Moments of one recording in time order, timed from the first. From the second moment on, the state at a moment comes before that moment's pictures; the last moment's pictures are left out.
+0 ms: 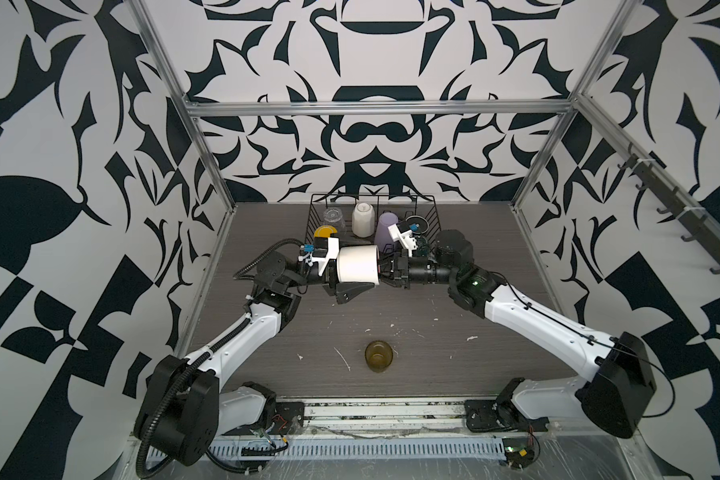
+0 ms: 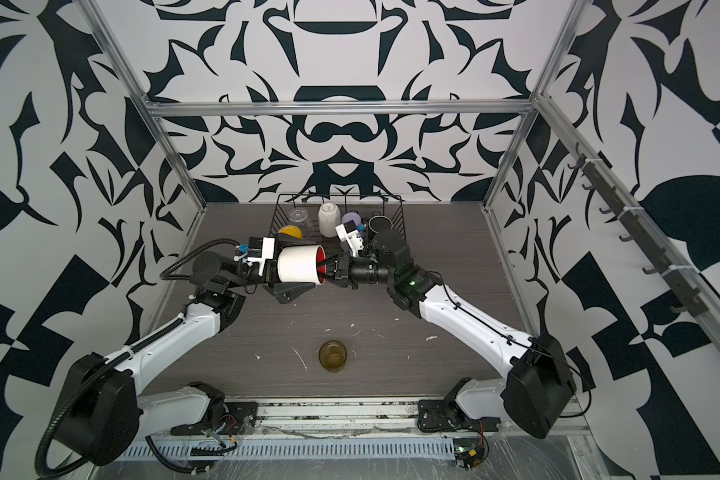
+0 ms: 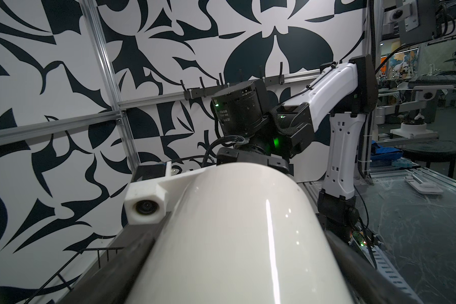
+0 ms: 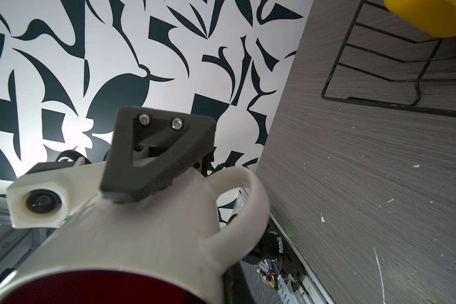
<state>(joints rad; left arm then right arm) -0.42 1.23 0.71 0.97 1.11 -0.24 0.69 1.32 1.03 0.13 -0.77 1.14</state>
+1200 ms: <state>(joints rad) -0.42 1.21 0.72 0.89 1.11 -0.23 0.68 1.28 1.02 0.14 -0.77 1.07</state>
